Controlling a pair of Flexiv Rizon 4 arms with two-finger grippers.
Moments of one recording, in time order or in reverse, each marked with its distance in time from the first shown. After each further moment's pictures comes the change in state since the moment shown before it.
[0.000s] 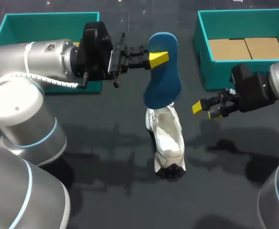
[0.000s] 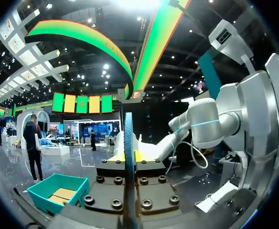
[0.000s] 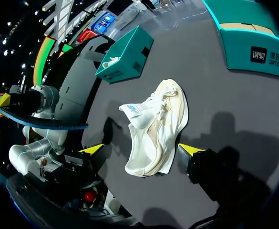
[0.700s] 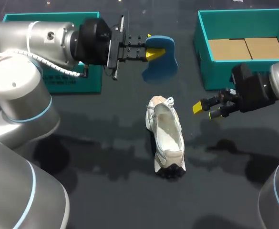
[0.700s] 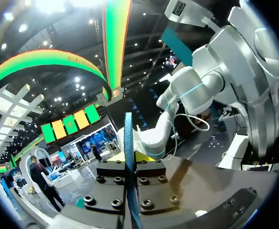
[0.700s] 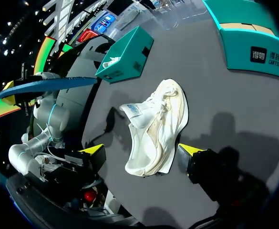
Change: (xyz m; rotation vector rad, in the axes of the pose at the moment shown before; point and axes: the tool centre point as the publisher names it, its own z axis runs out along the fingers) left arm -0.025 0.010 -0.008 -0.049 0.124 0.421; right arm 0.000 0.000 -0.001 -0.001 0.002 -0.001
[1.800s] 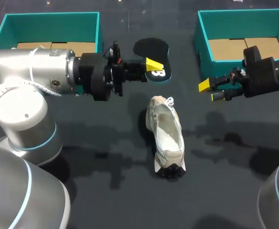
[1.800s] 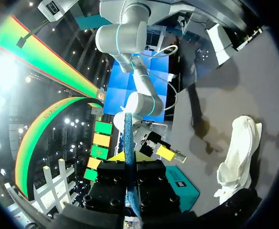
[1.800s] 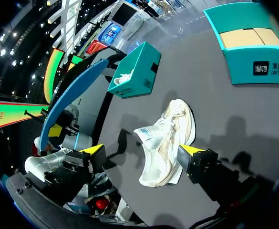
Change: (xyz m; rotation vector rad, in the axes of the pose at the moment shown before) left arm 0.018 0.055 -0.013 -0.176 -0.049 0.873; right arm 0.012 0.046 -0.028 -0.087 0.117 0.041
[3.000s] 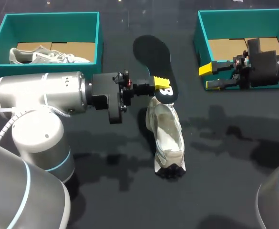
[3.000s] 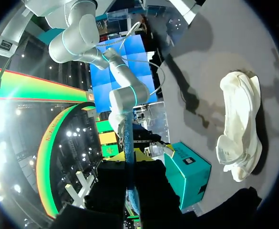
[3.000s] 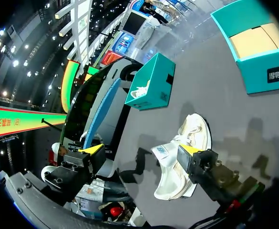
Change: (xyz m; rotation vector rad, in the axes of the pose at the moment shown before) left arm 0.046 0.011 0.015 -0.119 0.034 0.357; right arm 0.015 0.037 -0.002 -0.084 0.180 0.036
